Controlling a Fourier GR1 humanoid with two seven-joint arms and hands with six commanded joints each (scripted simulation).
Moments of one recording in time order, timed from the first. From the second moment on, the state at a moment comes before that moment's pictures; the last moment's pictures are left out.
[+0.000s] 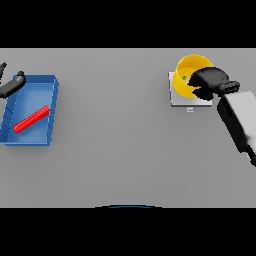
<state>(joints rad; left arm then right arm) -0.44 0.59 -0.01 -1.26 -0.08 -0.12 0.53 -0.86 -0.49 0.44 -0.70 0.80 0.27 -0.17</state>
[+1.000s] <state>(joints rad) -0.44 0.58 -0.02 -1.26 -0.08 -0.12 0.54 -0.86 -0.50 0.43 -0.68 0.77 0.36 -0.14</state>
